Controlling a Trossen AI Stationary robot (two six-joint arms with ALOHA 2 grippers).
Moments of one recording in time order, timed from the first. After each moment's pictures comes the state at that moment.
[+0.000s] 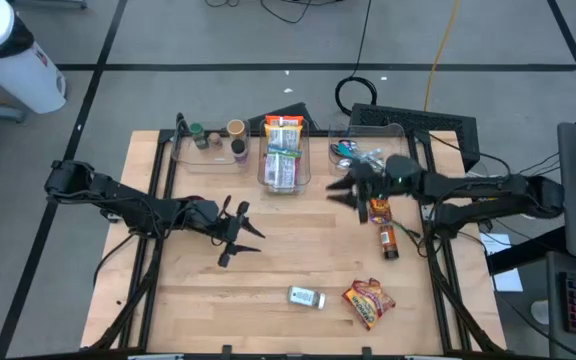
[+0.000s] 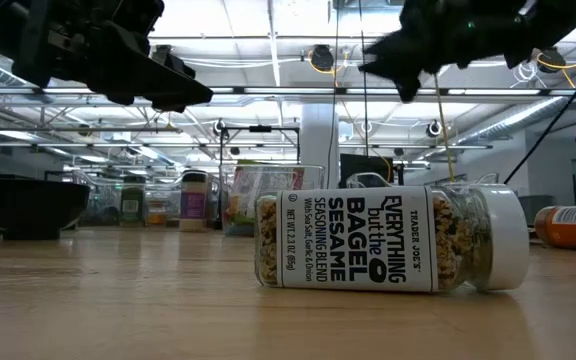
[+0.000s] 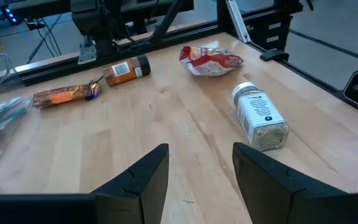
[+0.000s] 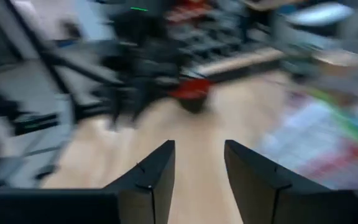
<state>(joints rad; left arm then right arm) -0.14 1.24 0.42 0.52 0.15 0.20 -0.25 1.03 0.58 0.30 -0.29 0.21</state>
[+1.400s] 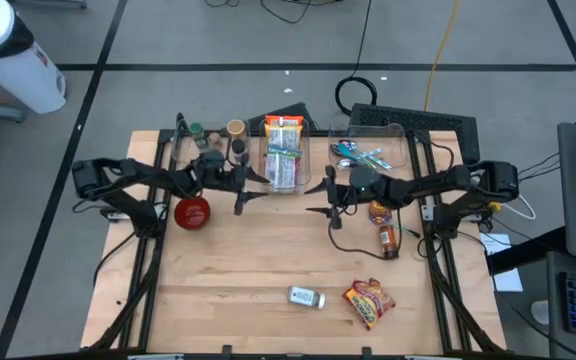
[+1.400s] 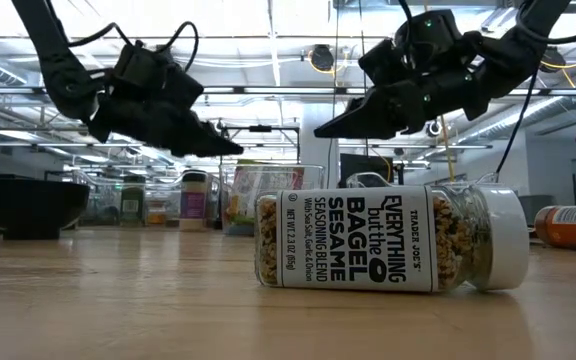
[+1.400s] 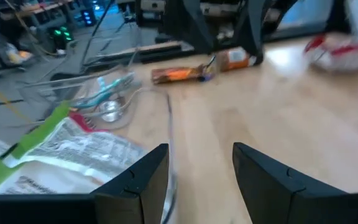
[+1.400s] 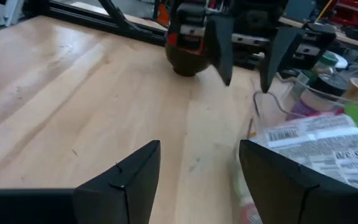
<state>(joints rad) 0.48 1.49 0.42 0.81 0.53 0.31 -0.21 1.50 0.58 0.66 -0.24 -0.30</state>
